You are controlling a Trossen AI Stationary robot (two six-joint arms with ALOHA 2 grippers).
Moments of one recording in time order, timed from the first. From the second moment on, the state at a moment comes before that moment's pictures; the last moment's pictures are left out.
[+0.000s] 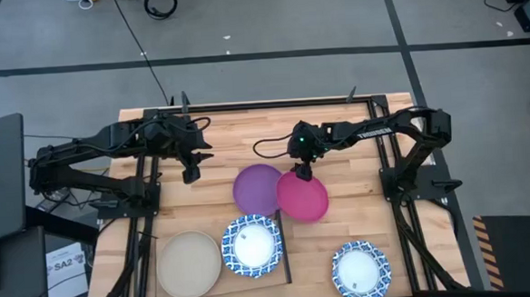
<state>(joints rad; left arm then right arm) 0.15 1.05 1.20 -0.89 -0.11 0.04 -0.31 1.64 0.88 -0.24 -0.17 -0.03</state>
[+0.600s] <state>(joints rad) 0.15 1.05 1.20 -0.89 -0.07 0.04 -0.31 1.64 0.88 -0.24 -0.18 -0.05</state>
